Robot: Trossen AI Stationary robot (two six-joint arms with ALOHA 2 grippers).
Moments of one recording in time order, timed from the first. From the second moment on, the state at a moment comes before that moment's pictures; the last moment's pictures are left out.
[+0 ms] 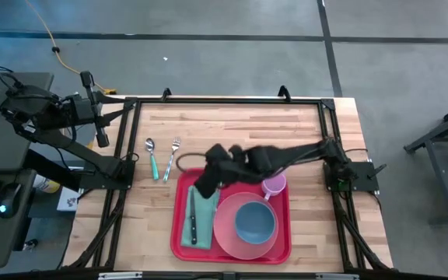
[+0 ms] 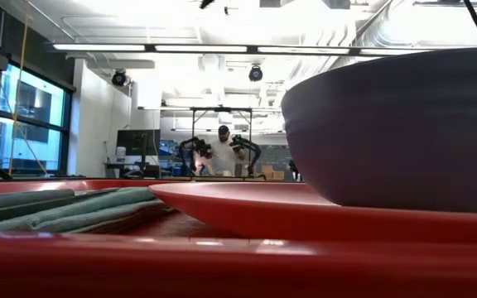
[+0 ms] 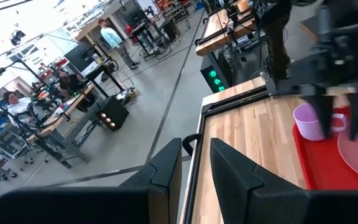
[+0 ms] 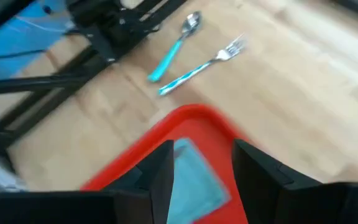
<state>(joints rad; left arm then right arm) -0.35 0.81 1.63 -1.02 -0.71 0.41 0.24 2.09 2.28 -1.08 0.43 0.92</state>
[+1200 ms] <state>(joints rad) -0.35 0.81 1.29 -1.50 -1.01 -0.44 -0.11 1.48 2.28 -1.57 0.66 0.46</state>
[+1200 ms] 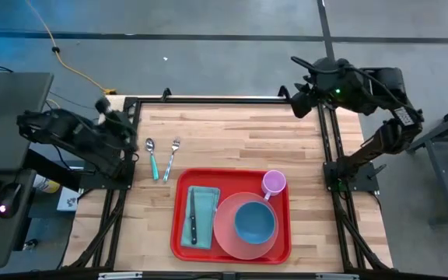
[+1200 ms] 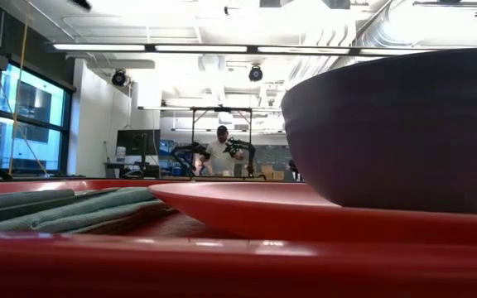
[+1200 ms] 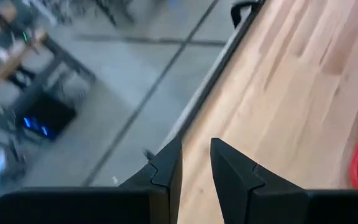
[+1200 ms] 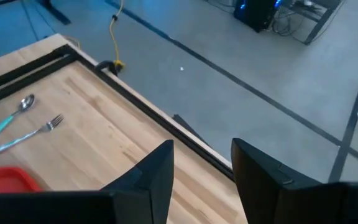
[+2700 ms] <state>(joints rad) 0.51 1.07 0.74 -0.63 -0.03 -0.51 -0.27 0.88 1.72 -1.57 0.62 0.29</state>
